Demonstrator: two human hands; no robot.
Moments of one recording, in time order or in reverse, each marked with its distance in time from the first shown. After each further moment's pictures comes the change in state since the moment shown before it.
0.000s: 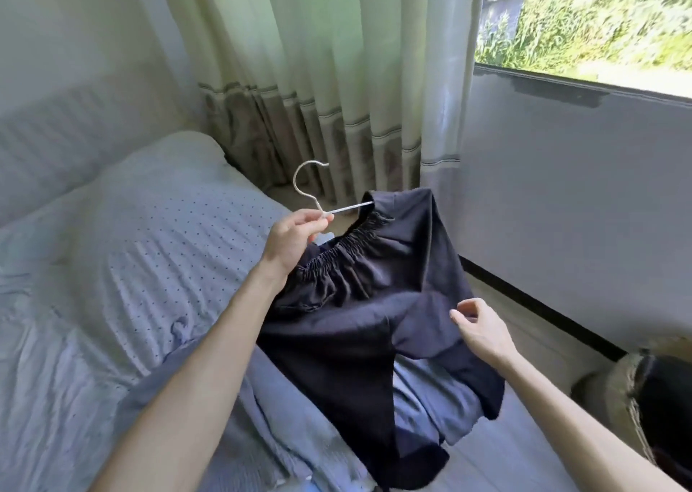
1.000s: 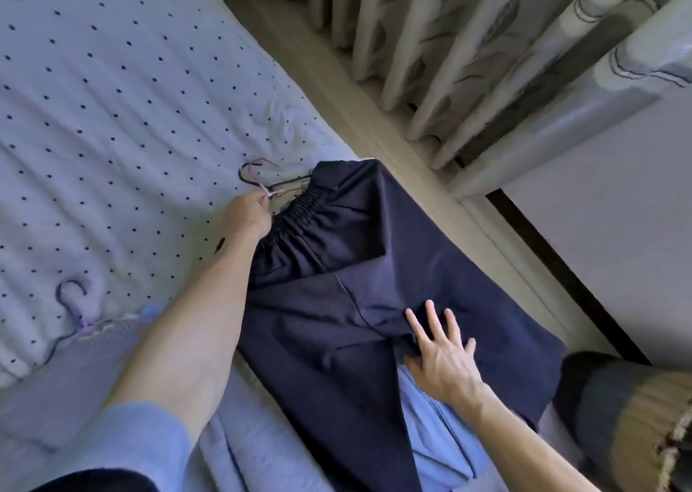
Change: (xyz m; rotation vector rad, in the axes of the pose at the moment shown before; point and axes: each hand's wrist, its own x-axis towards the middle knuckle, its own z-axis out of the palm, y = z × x) left_hand 0.398 -0.461 -0.092 0.646 0.006 -0.561; right_hand 0.227 -0.022 0.311 -1.019 -0.612 -0.022
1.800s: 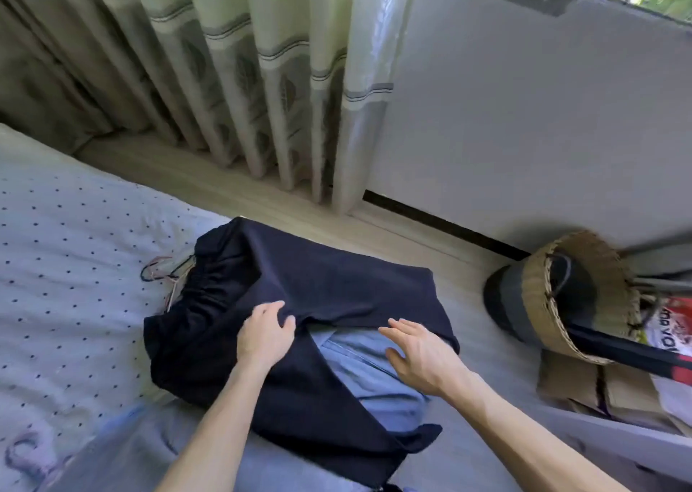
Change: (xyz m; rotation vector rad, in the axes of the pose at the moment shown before) left_hand -0.264 0.057 0.041 0.297 -0.315 0.467; right_hand -0.195 0.061 -0.003 0.417 0.309 0.068
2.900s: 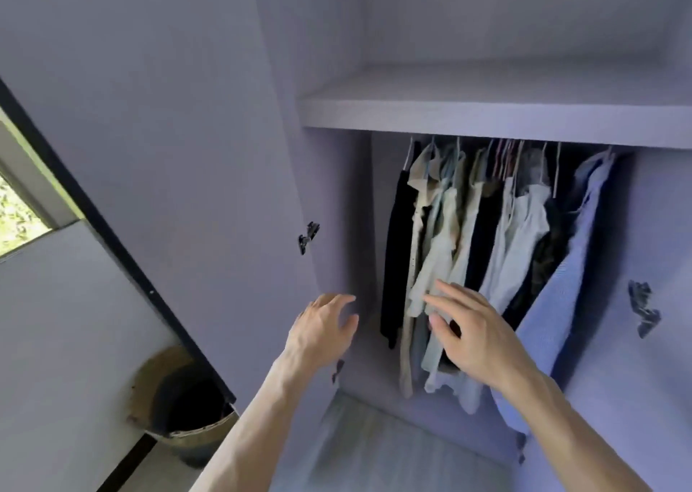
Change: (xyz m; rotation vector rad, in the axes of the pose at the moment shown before) left_hand -0.634 0.516 0.376 0.586 -0.518 1.859; right_hand -0.765 0.246 0.117 0.341 1.252 1.351
